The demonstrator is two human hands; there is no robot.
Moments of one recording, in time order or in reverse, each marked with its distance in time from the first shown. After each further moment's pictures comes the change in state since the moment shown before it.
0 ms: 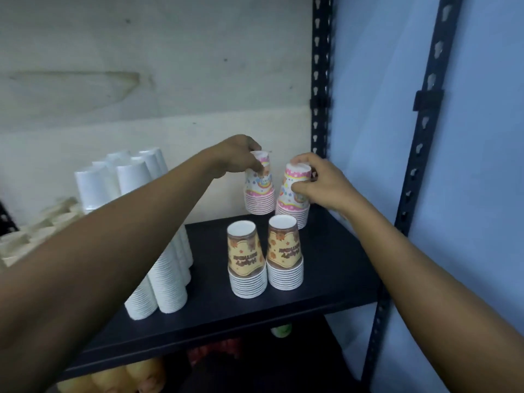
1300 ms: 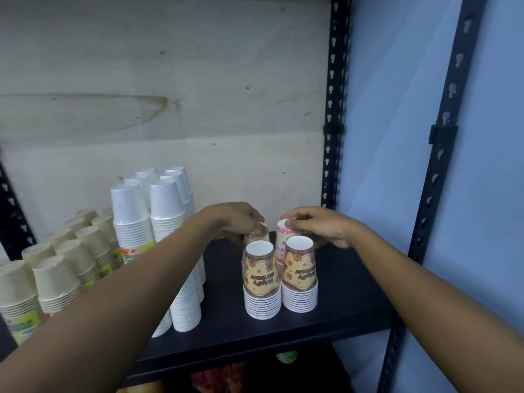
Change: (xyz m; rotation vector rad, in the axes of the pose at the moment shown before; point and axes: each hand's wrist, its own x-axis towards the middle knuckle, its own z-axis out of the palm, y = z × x) left_hand -0.059 -0.050 0.019 0.016 -0.311 -0.166; right_hand 0.016 0.017 0.032 0.188 -0.453 0.262
